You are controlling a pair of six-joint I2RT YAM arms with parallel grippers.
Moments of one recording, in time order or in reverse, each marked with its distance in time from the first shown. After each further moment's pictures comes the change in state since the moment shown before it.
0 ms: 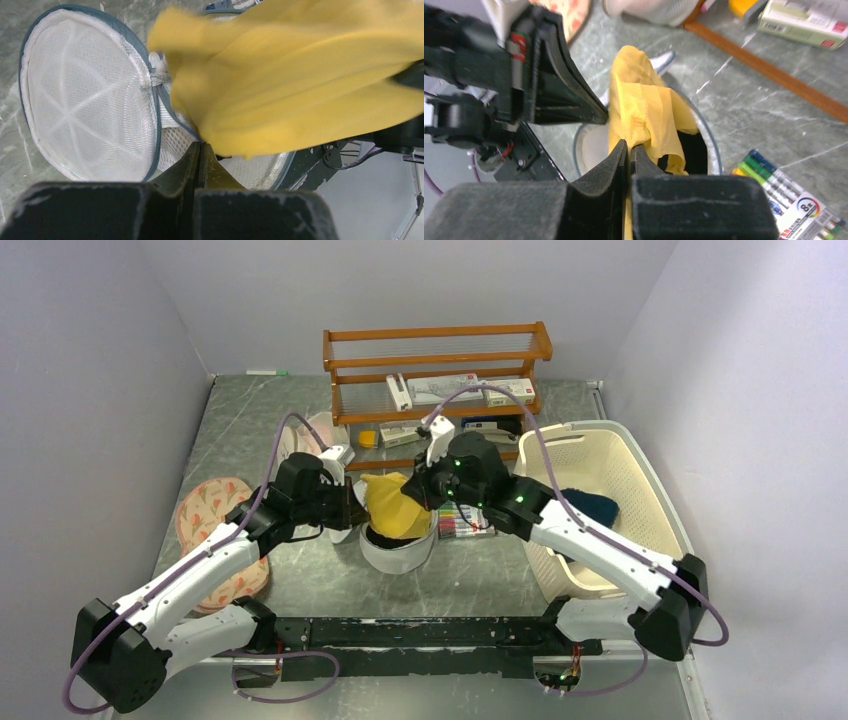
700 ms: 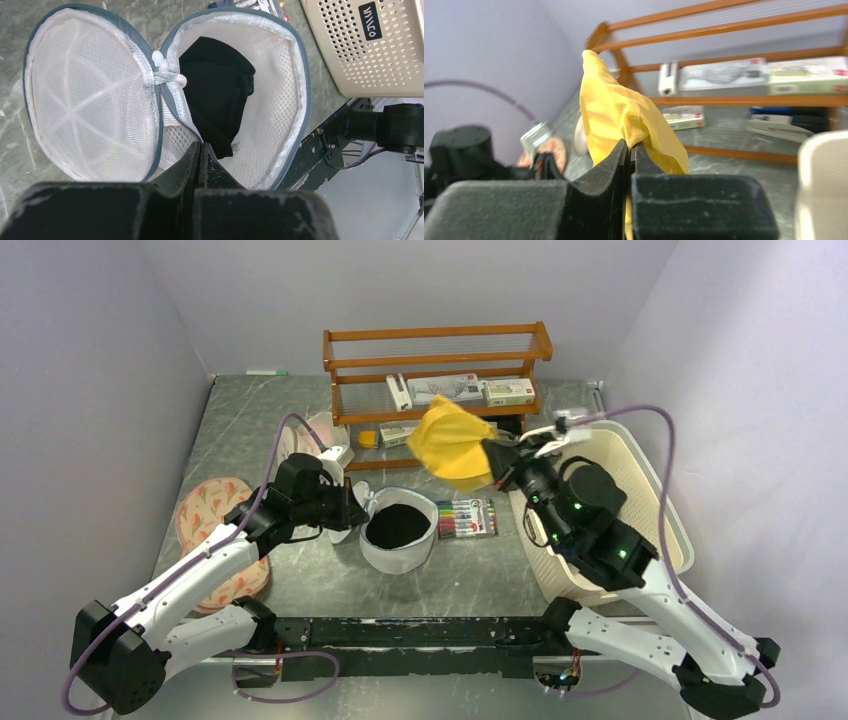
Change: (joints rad) left arm -0.001 -0.008 0.000 -0.014 -0.007 0.001; right arm 0.000 -0.471 -0.046 0.090 0.466 0.082
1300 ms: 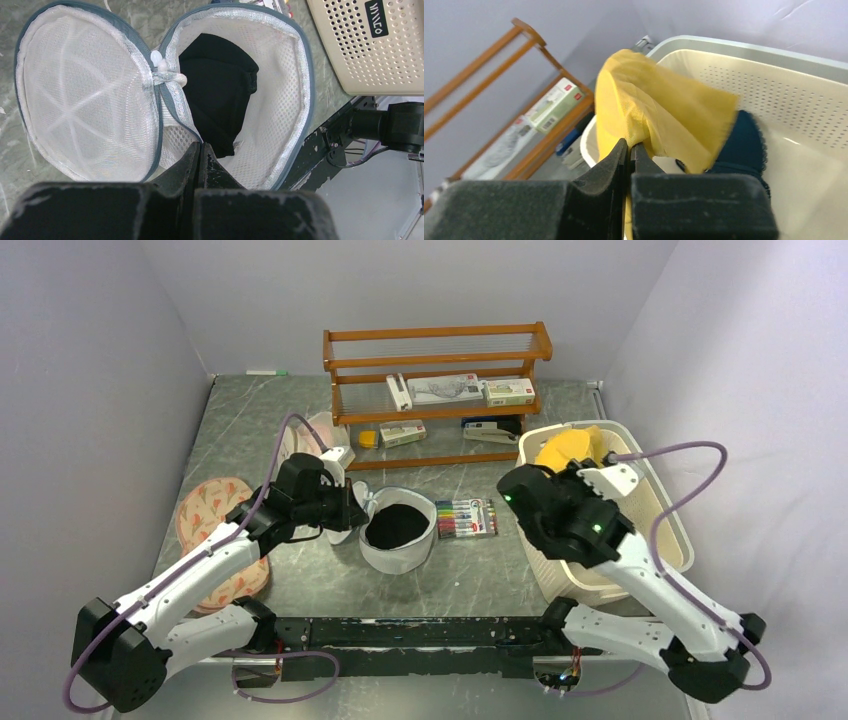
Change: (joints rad) left arm 0.000 0.012 0.001 -0.009 0.000 0.007; right arm -0.008 0.106 0.097 -0.886 1.069 0.931
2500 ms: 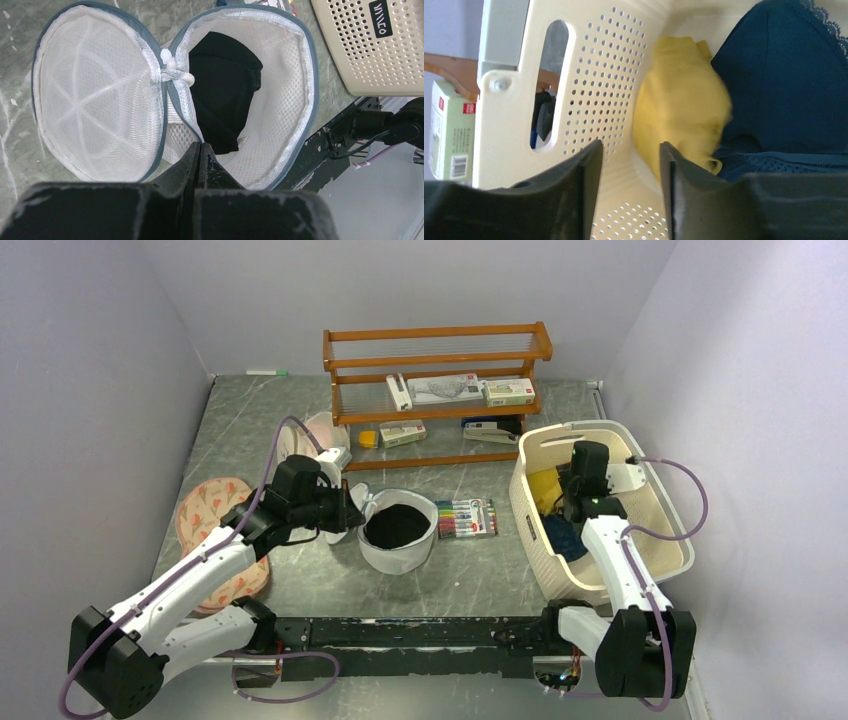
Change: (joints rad) left arm -0.001 -0.036 0.002 -0.038 -0.026 0.002; right arm -0.903 0.181 -0.432 0.813 -0.986 -0.204
